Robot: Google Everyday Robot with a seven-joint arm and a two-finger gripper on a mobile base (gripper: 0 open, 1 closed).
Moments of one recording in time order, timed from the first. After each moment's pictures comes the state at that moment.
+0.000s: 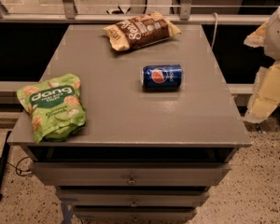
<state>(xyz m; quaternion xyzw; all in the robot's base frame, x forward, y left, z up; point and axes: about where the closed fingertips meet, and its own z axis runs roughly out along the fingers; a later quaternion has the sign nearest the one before) 0.438 -0.217 0.977 -0.60 0.78 -0.03 0.16</state>
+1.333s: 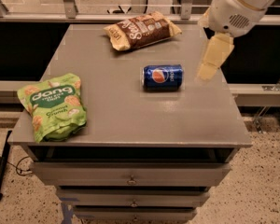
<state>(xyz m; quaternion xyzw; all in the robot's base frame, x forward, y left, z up) 0.543 -0.149 0.972 -0.63 0.75 0.01 0.21</state>
